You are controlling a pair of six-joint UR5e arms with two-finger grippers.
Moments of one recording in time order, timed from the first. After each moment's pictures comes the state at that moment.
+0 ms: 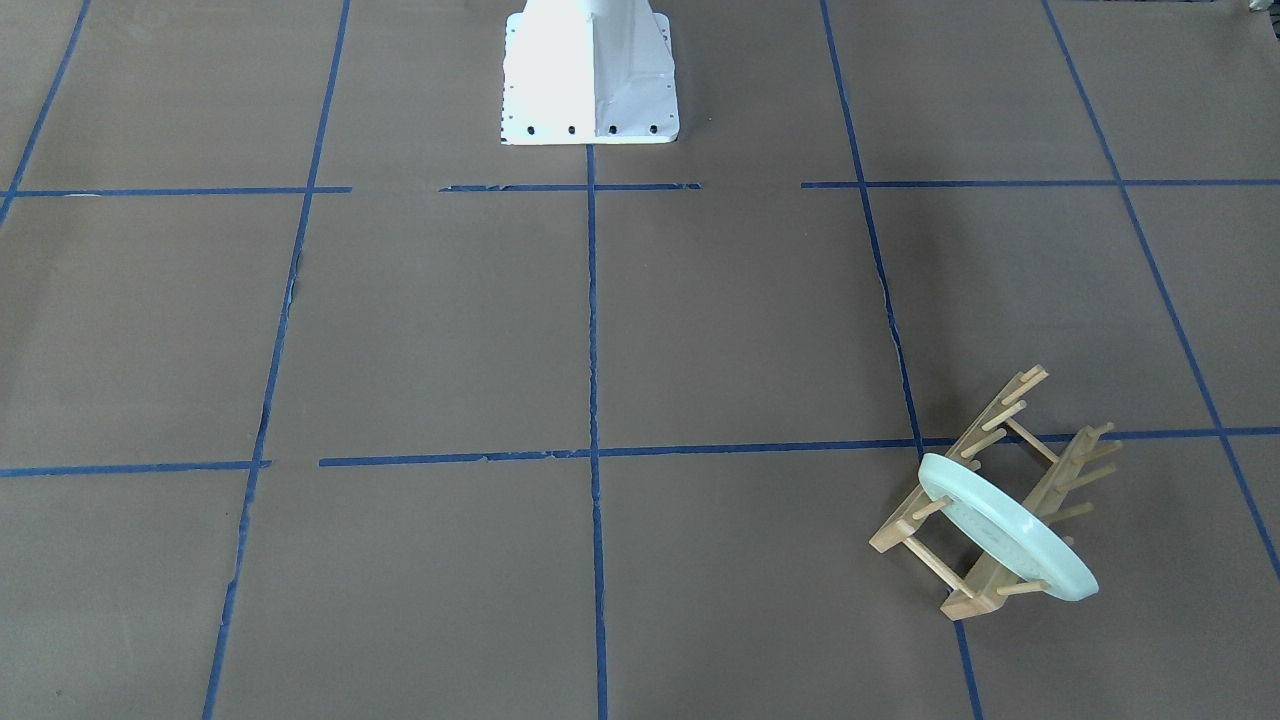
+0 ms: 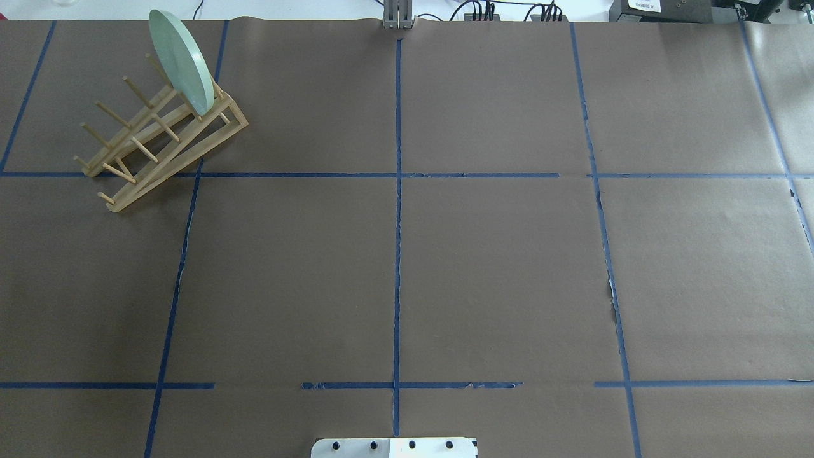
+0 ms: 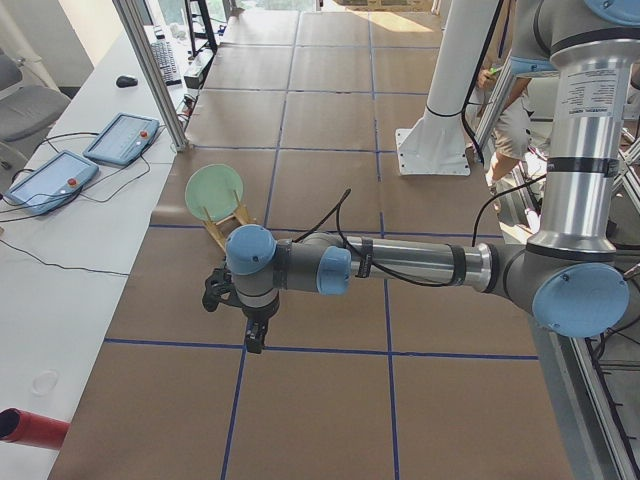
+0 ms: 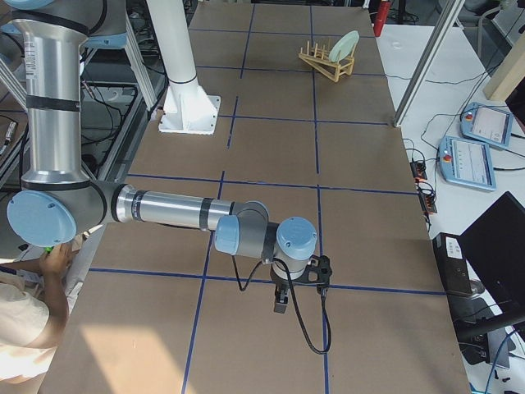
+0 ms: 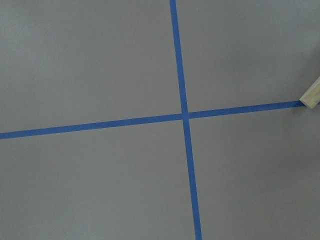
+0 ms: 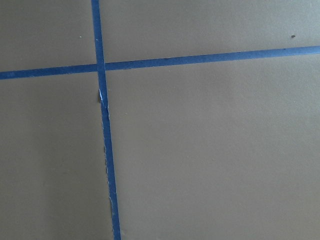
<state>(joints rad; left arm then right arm) -1.58 -1.60 -1.61 -1.60 -2.34 0.06 1.62 -1.62 1.56 -1.62 2.32 -0.02</state>
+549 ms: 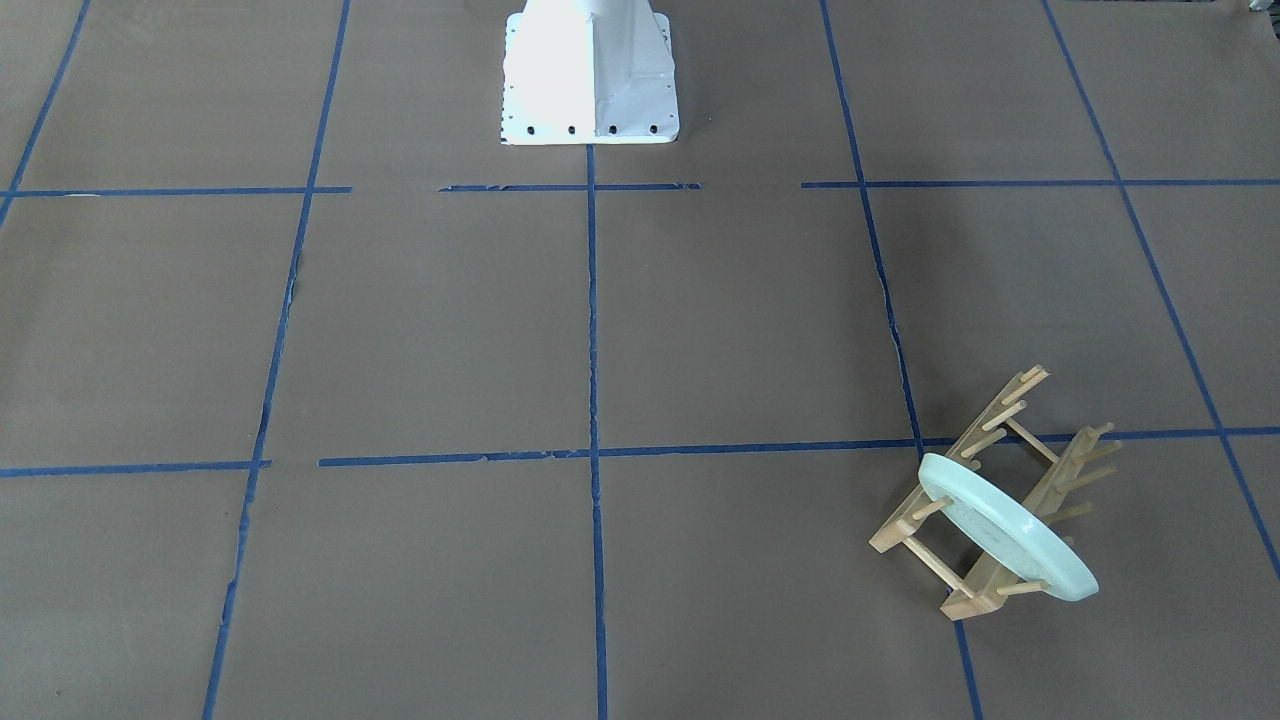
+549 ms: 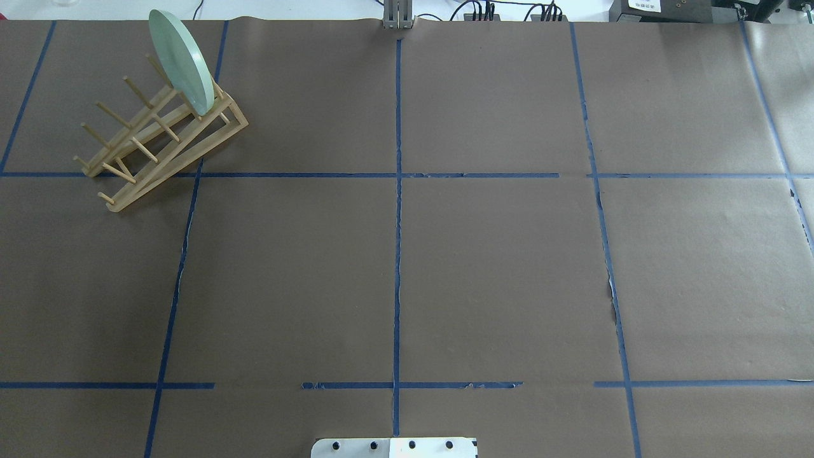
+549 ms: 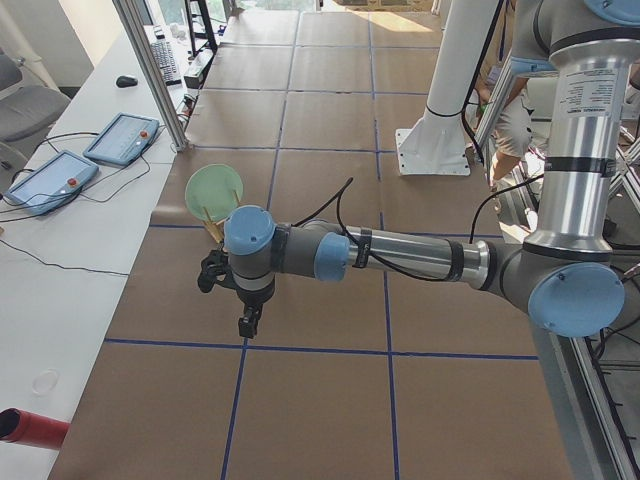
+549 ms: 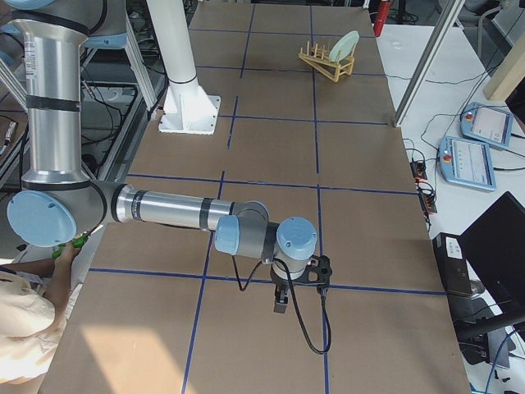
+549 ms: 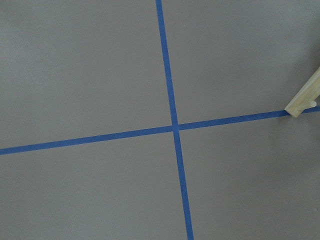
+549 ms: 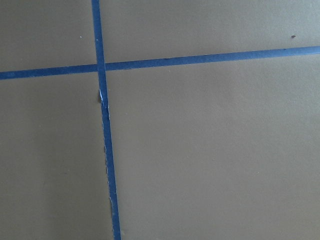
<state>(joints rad) -1.57 -1.63 -1.67 -1.61 -2.34 0.06 1.62 -1.62 1.56 -1.62 2.32 -0.02</state>
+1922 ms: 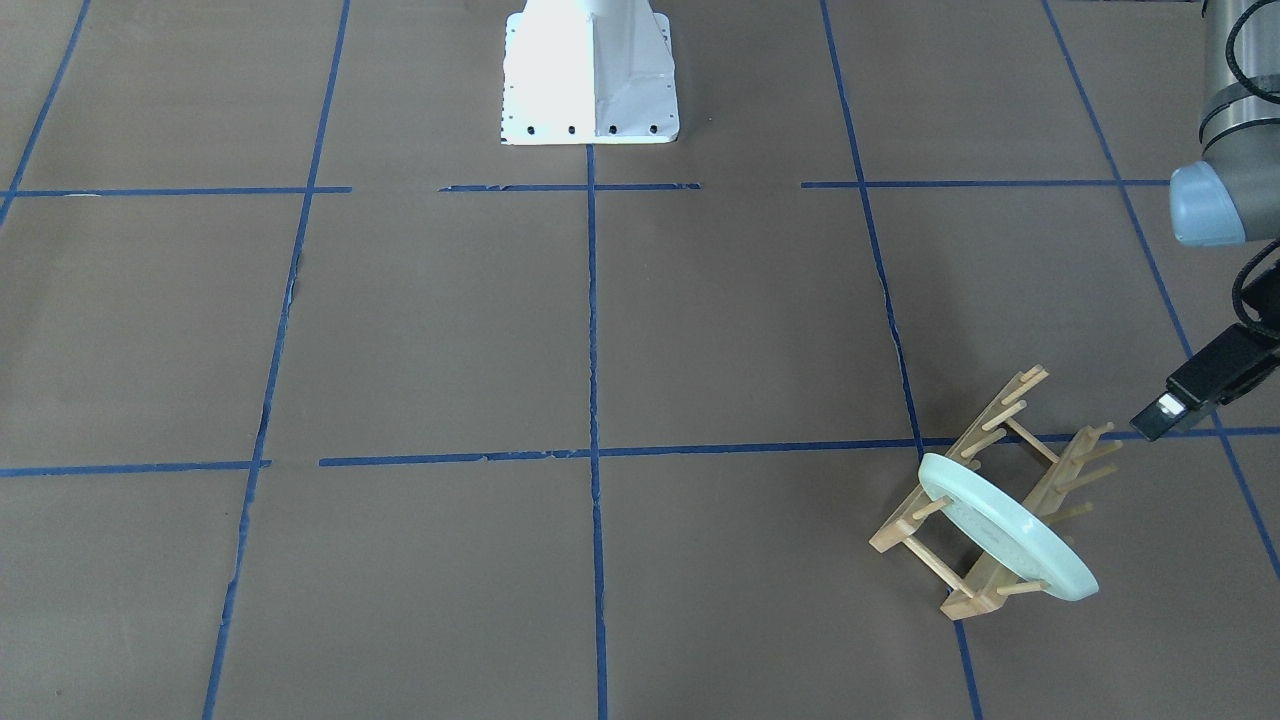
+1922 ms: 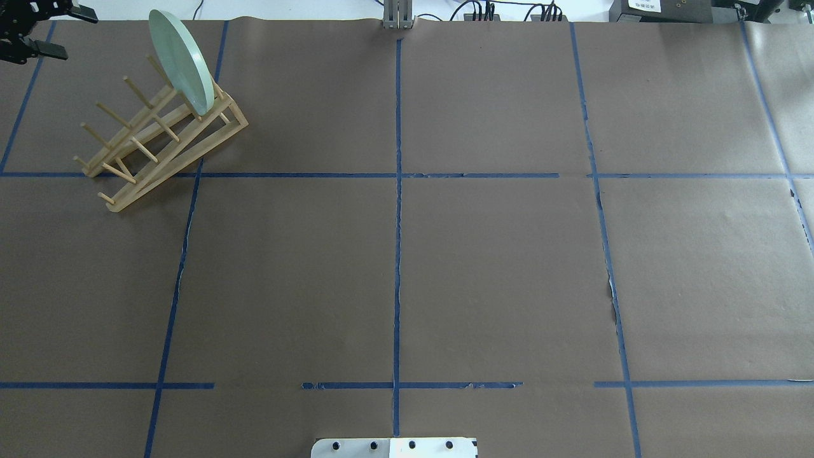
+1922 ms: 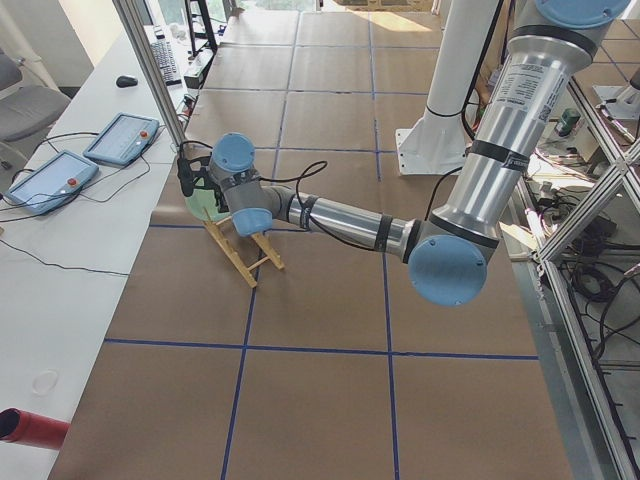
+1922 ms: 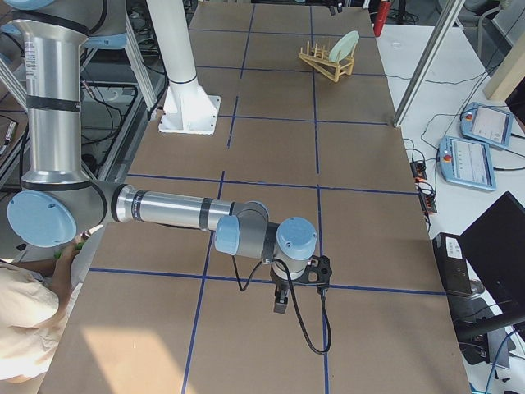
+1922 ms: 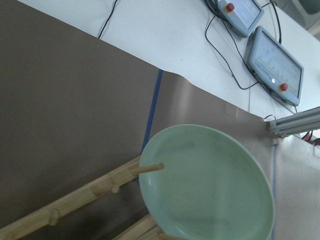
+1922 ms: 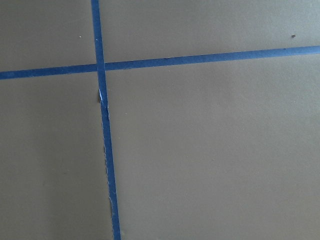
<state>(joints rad) -1.26 -1.95 -1.41 -2.63 -2.31 -1.60 1.62 -1.62 1.56 -1.62 2.32 -0.02</state>
